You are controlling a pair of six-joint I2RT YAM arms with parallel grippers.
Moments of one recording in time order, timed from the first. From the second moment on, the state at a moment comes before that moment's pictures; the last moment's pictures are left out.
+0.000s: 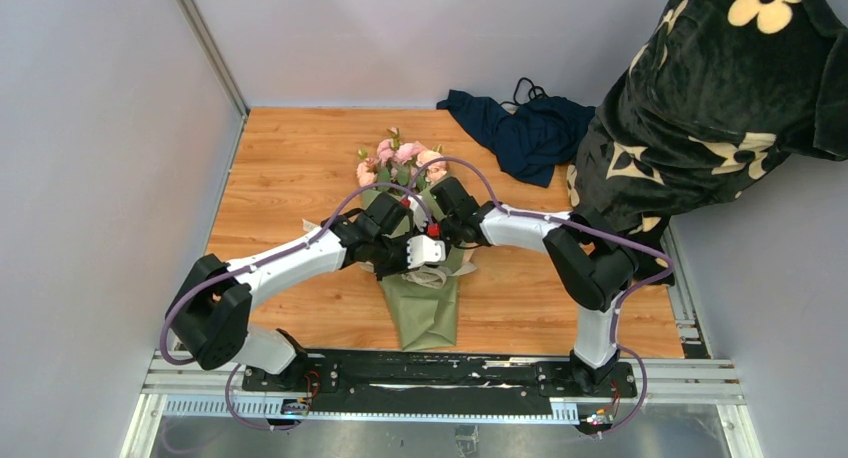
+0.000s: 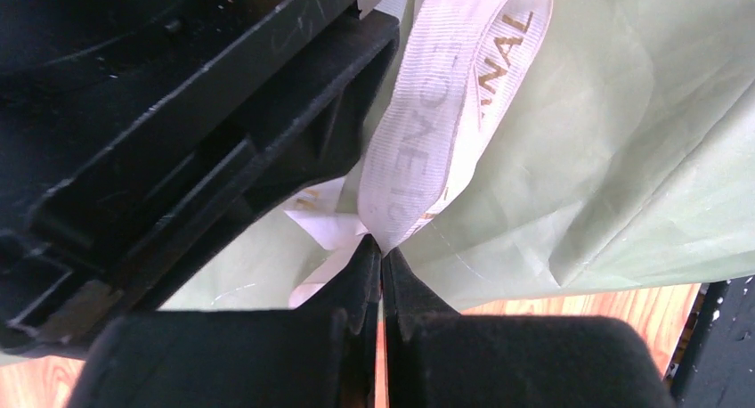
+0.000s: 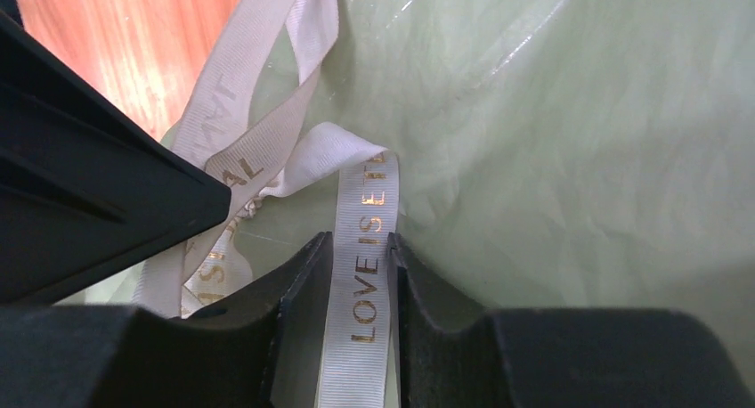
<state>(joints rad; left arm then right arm) -0.72 1.41 0.89 -0.53 0.31 0.73 0.74 1.88 1.15 -0.18 -0.60 -0.22</state>
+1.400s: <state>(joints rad) -0.22 1.53 0.95 -0.61 0.12 1.20 0.74 1.46 0.83 0.07 -0.03 -0.07</state>
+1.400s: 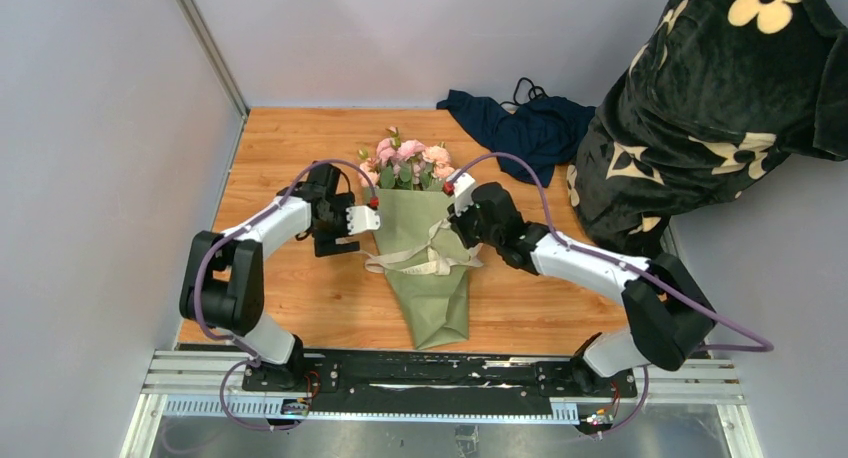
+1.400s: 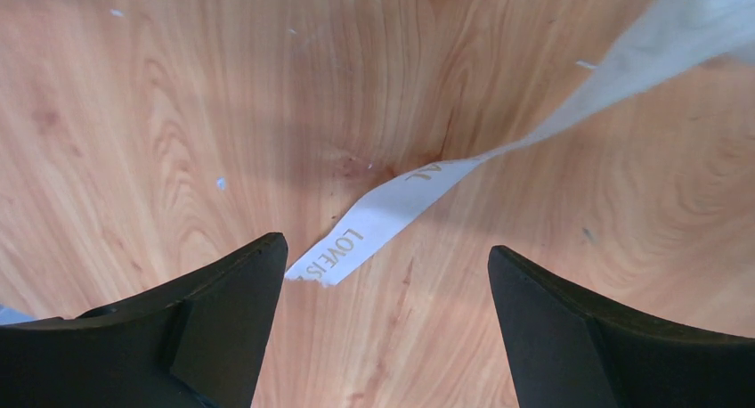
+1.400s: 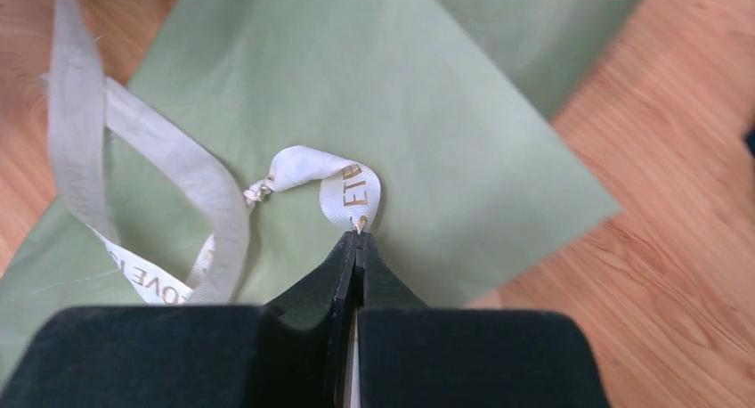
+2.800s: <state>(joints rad) -0.15 1.51 0.92 -0.53 0.35 1.24 -0.03 0.99 0.52 0.06 -0.32 0.10</state>
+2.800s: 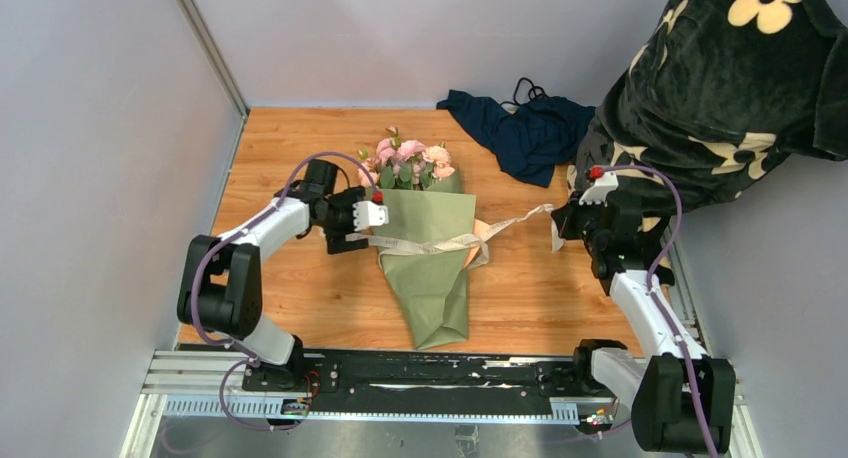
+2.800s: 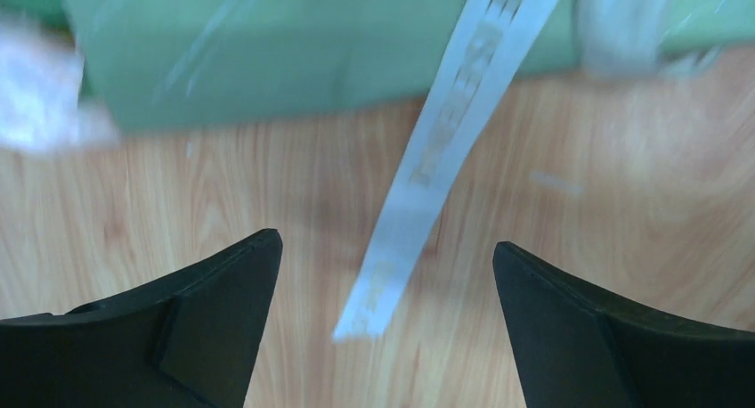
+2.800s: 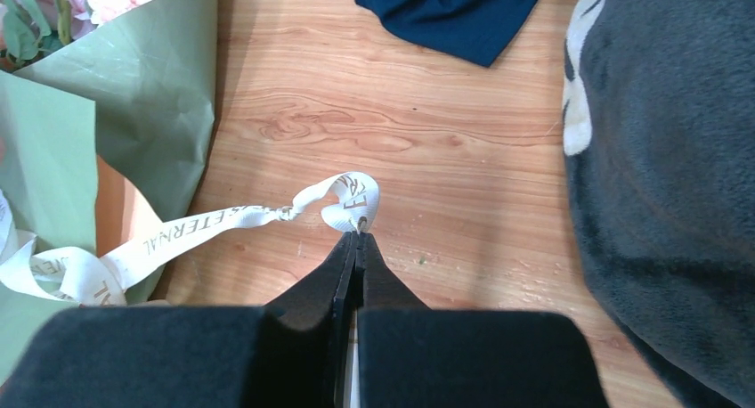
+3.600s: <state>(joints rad) -0.43 1.71 0.98 -0.46 0.20 1.18 -0.03 0.94 0.53 0.02 -0.32 0.09</state>
